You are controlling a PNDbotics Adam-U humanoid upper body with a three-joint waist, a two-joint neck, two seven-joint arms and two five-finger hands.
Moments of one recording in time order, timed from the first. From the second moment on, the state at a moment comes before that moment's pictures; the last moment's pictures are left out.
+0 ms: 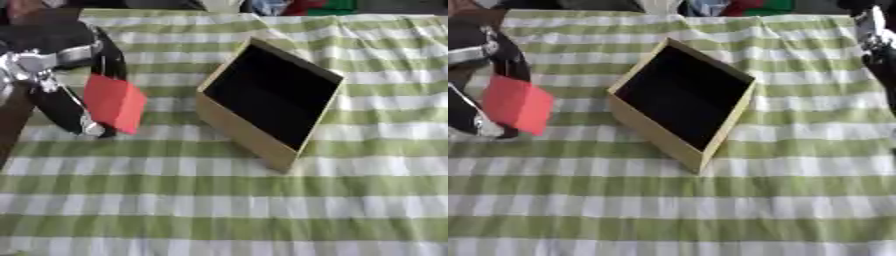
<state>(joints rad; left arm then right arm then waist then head) -0.86 0.83 -0.33 -1.95 -0.58 0.37 -0.75 -0.42 -0.45 -0.01 -1.98 -0.06 0.06 -0.10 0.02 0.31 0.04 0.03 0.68</state>
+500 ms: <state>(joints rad) -1.10 0.53 -0.37 -1.66 -0.57 0.32 -0.70 -0.43 -0.45 -0.01 -1.98 -0.06 0.06 -0.09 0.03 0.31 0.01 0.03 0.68</state>
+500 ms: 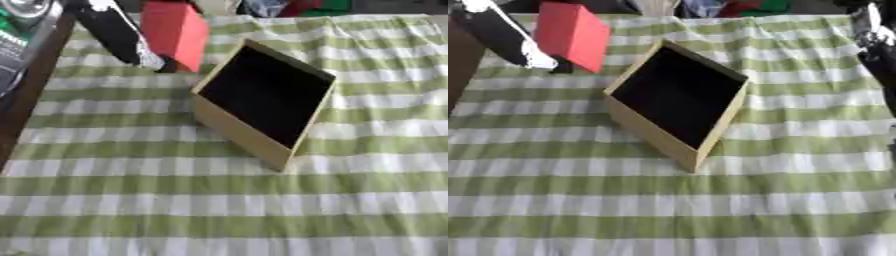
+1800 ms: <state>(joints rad) -1.19 0.24 -0.33 -1.06 -0.67 0.01 -0.46 -0.45 -0.44 0.00 -1.98 -0.08 0.05 -0.08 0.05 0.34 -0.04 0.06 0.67</state>
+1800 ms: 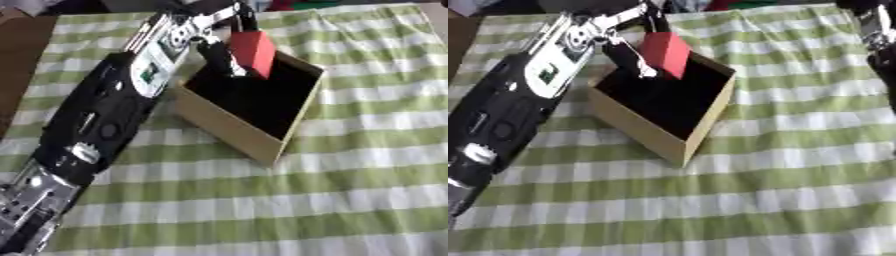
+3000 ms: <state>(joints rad) -1.18 0.23 -0.30 -1.11 -0.86 -0.04 -0.54 -0.45 -0.44 0.00 -1.98 -0.08 0.06 -0.07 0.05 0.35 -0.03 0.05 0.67</state>
